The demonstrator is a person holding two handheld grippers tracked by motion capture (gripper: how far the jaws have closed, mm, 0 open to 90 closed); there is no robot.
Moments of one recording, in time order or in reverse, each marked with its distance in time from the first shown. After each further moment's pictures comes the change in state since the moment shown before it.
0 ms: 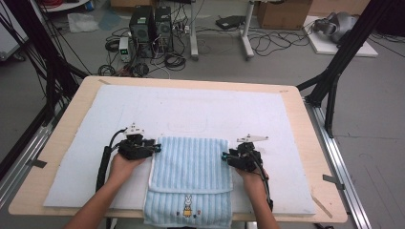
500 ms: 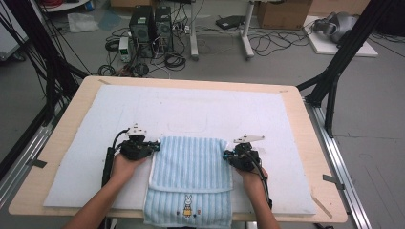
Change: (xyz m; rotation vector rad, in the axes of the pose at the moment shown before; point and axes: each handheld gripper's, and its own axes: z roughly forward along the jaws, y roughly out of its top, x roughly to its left) left arm 0.001 0.005 0.006 0.010 -0.054 0.005; right arm 0.002 0.003 0.002 0.013 0.000 -0.063
